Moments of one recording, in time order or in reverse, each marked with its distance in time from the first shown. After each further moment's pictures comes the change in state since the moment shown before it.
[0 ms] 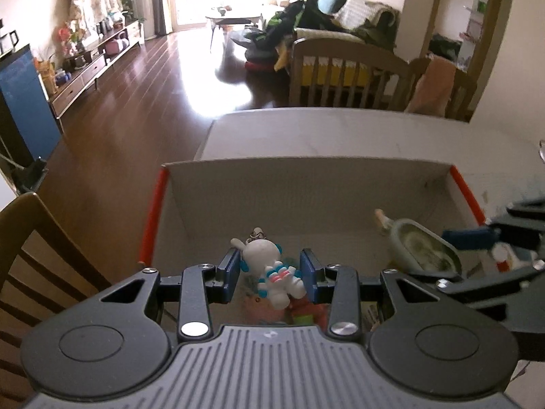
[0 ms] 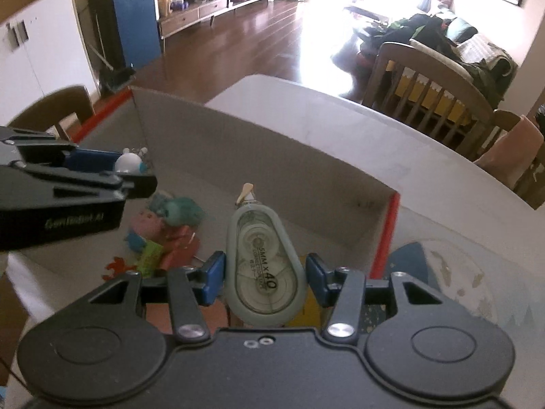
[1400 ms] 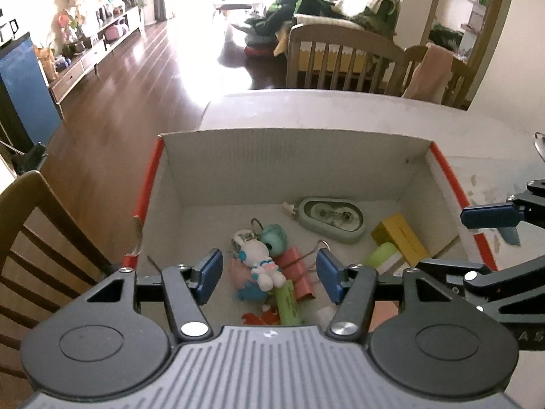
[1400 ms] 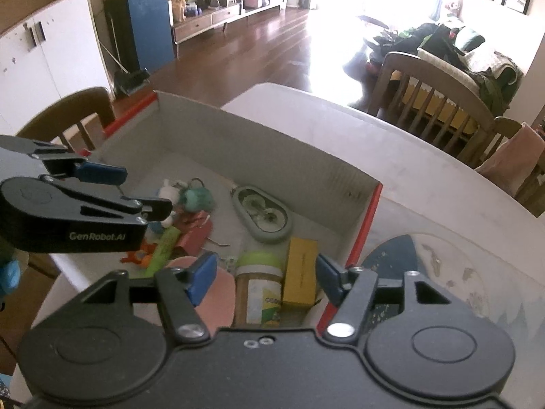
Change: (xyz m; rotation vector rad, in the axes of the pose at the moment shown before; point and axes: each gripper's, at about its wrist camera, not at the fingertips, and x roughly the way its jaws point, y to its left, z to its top) left arm -0.043 0.000 -0.025 -0.029 0.047 -0.007; right arm -0.063 -0.005 -0.021 -0.007 -0.055 0.059
